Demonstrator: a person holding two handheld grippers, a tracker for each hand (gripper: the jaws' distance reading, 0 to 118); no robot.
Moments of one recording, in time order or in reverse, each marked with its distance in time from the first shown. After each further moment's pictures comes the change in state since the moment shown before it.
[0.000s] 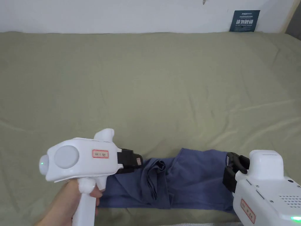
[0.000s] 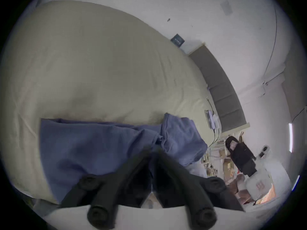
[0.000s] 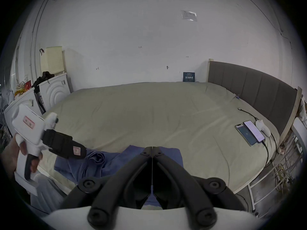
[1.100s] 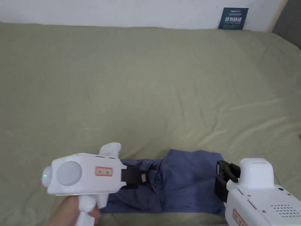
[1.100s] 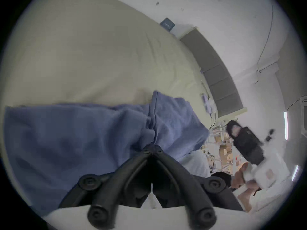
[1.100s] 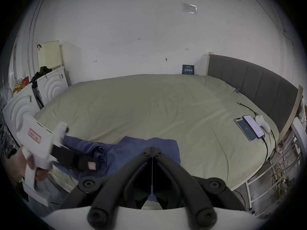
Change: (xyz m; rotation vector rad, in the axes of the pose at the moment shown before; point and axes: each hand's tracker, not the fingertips) left arm 0.010 -0.018 -0.037 -0.098 -0.097 -0.077; right arm 0.004 -0.006 -0.004 -0.060 -0.006 0.016
